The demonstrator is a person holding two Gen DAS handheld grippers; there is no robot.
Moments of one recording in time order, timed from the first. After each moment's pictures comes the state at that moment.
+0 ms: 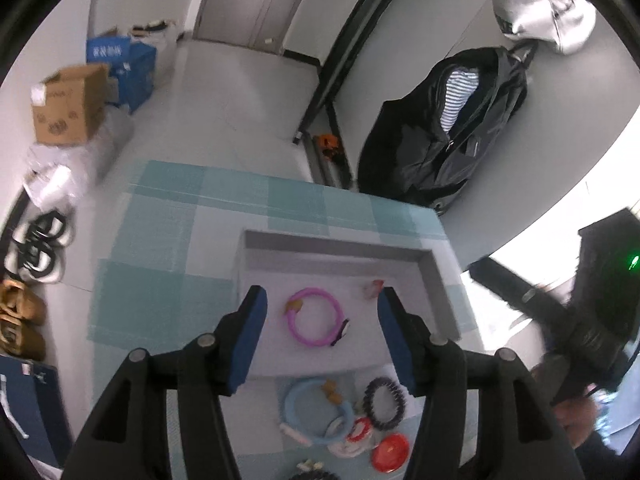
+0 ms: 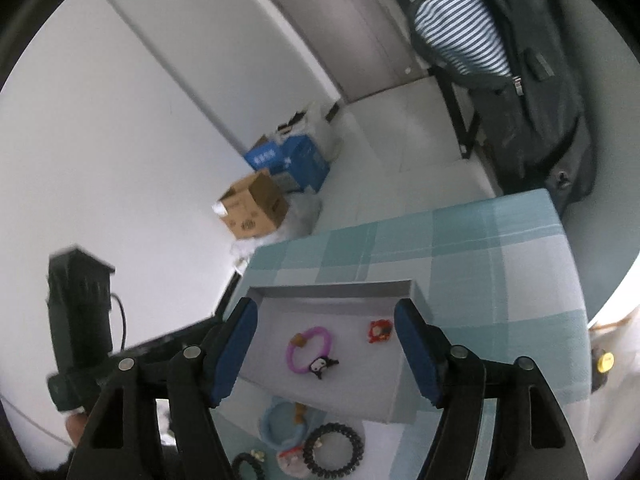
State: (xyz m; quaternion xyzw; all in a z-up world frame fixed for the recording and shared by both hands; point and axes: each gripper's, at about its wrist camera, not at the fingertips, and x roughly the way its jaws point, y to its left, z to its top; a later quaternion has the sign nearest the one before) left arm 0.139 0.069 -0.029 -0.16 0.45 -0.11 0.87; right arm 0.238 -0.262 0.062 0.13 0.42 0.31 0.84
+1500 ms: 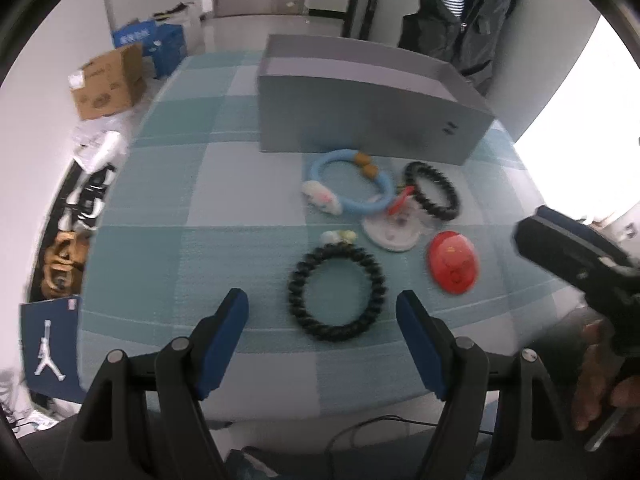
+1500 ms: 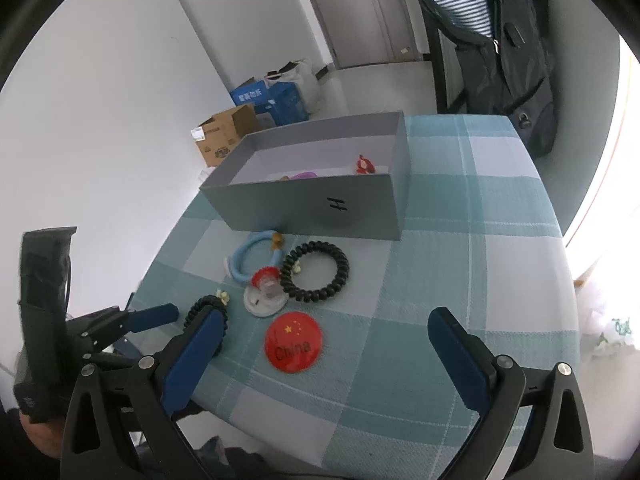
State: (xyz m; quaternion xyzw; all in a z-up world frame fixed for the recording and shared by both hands) left arm 0.052 0.045 -0.090 -0.07 0.52 -0.06 0.85; right arm 0.114 -0.267 0.016 -0.01 0.46 0.28 0.84
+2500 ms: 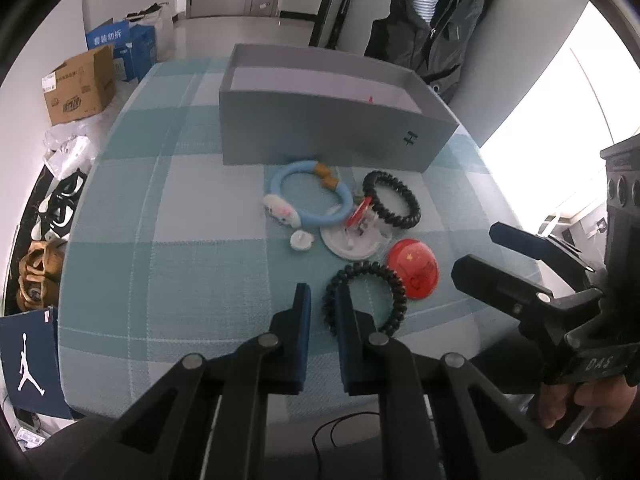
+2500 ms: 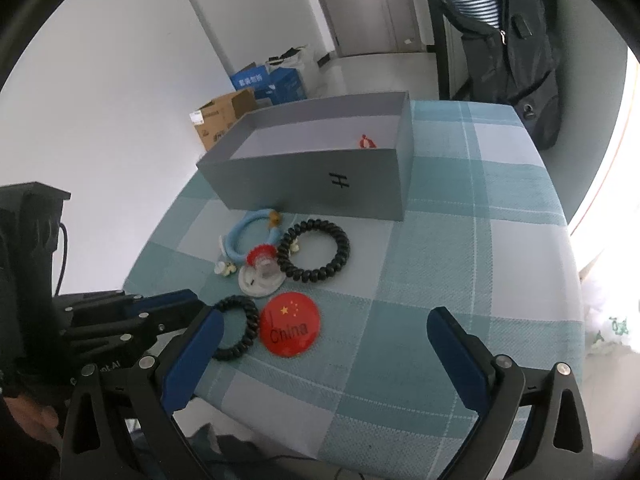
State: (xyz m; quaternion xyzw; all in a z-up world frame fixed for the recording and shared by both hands) left arm 0.052 0.041 -0.084 -0.08 0.52 -0.11 0.84; right arm 0.112 -0.261 0.007 -0.04 0.48 0.28 0.83
